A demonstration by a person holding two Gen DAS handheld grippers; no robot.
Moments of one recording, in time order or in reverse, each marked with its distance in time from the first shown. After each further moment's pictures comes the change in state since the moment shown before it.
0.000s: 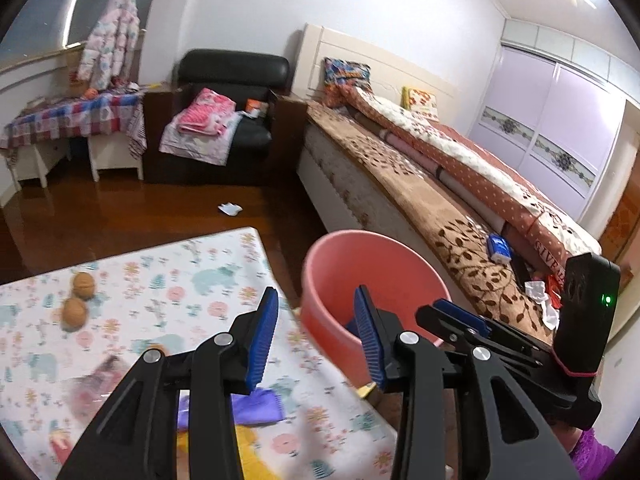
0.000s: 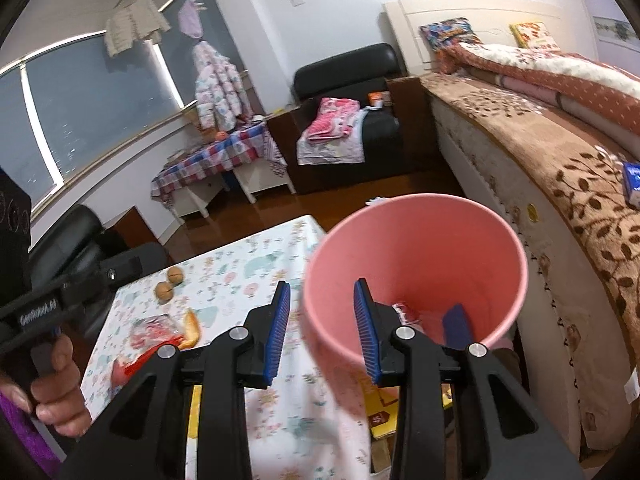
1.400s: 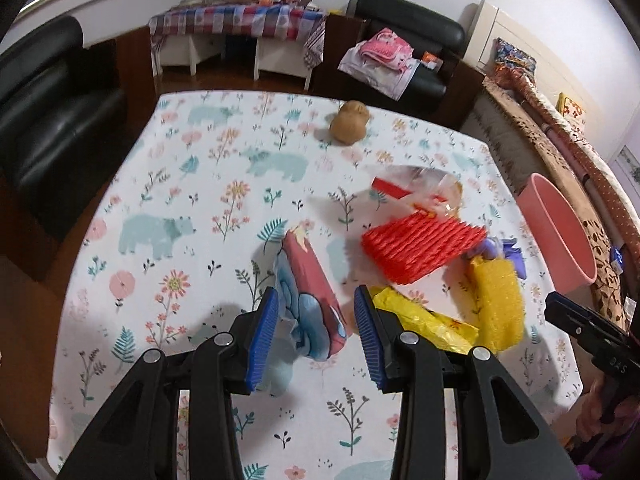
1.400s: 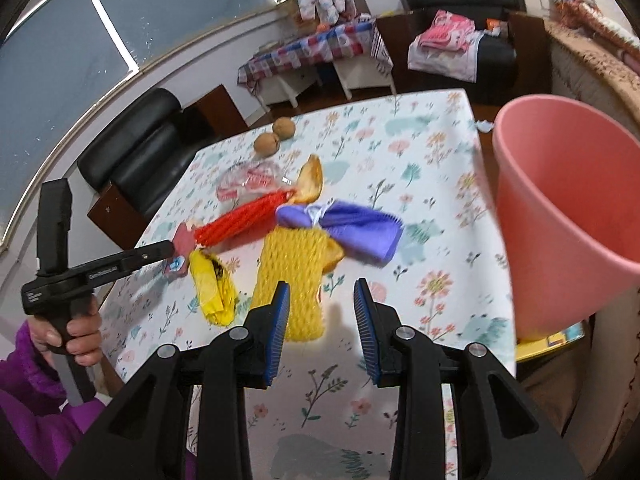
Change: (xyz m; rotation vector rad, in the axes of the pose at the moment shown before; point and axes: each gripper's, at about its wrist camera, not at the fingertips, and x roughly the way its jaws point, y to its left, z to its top) left arm -0.091 0.163 -0.150 -0.360 0.206 0.426; right arm 0.048 0.091 -0.082 -0.195 0.380 0.284
